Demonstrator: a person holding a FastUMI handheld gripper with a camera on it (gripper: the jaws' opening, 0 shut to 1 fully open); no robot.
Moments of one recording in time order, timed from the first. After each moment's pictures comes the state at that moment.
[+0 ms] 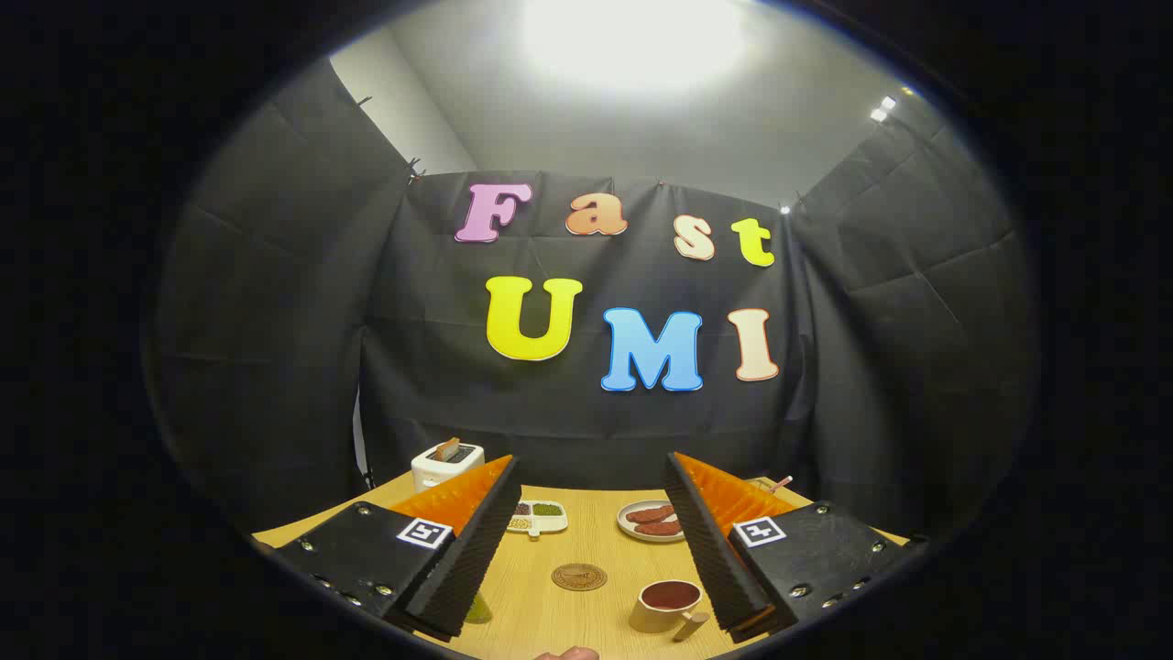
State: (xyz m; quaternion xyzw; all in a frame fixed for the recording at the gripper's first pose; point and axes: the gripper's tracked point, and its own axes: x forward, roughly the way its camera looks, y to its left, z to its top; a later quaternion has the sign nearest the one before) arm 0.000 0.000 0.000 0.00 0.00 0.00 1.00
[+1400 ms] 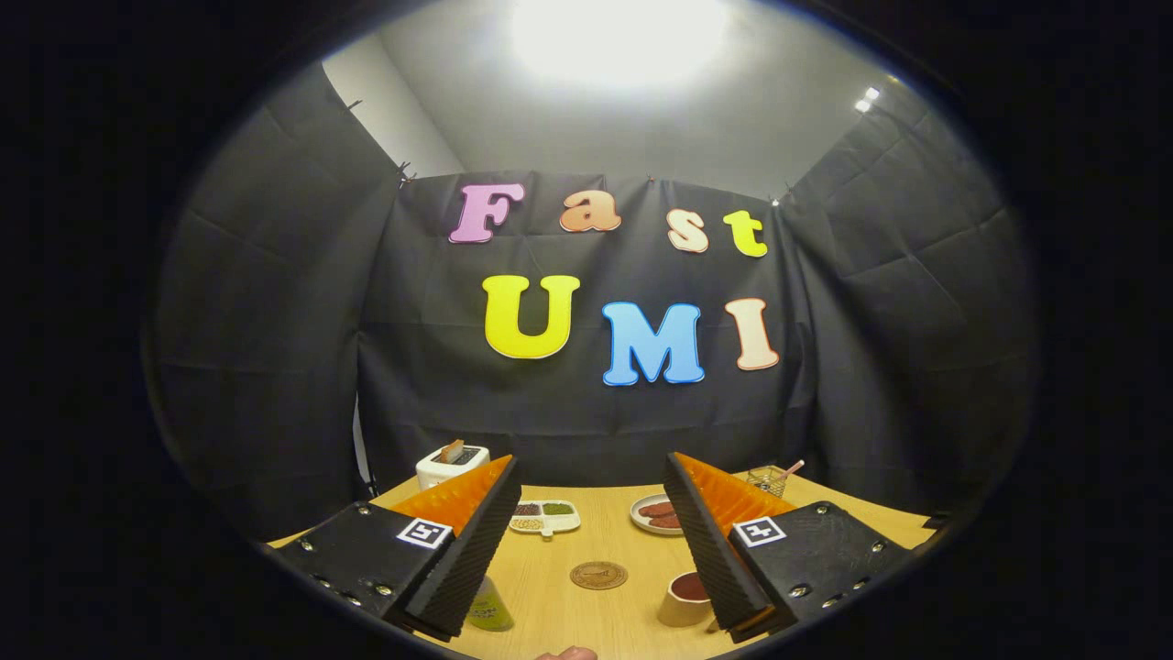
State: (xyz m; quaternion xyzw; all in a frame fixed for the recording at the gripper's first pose) arm 0.006 0.030 -0.029 0.02 0.00 0.00 1.00
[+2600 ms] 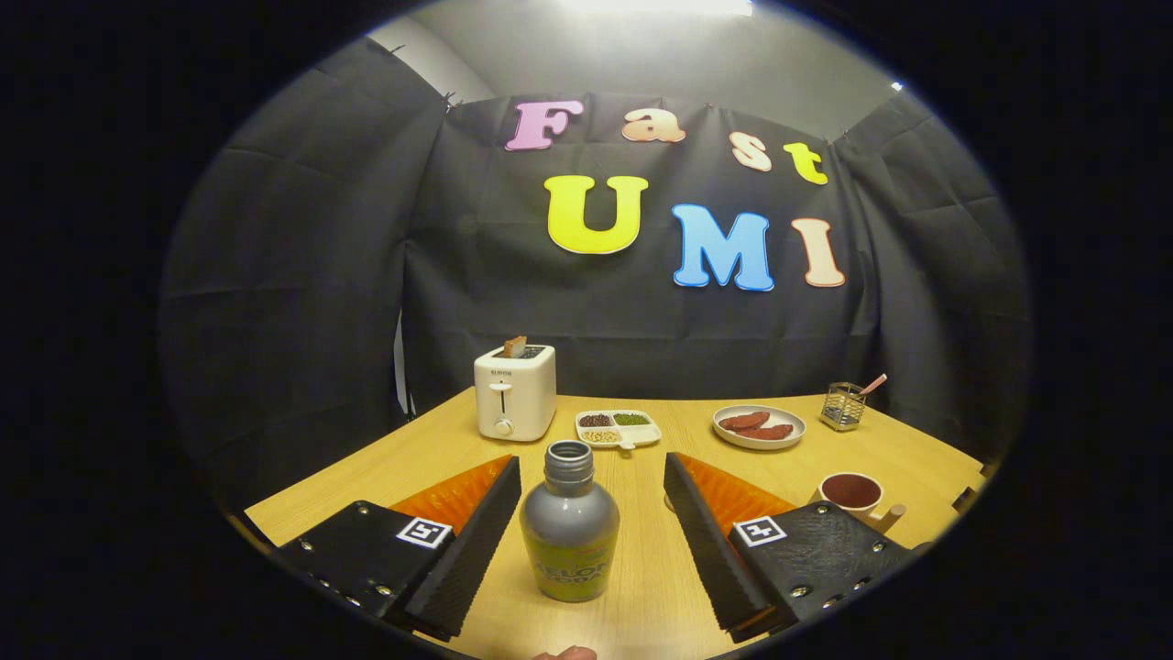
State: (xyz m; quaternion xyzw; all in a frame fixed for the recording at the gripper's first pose) arm 0.030 0.147 -0.188 0.00 0.12 0.05 0.99
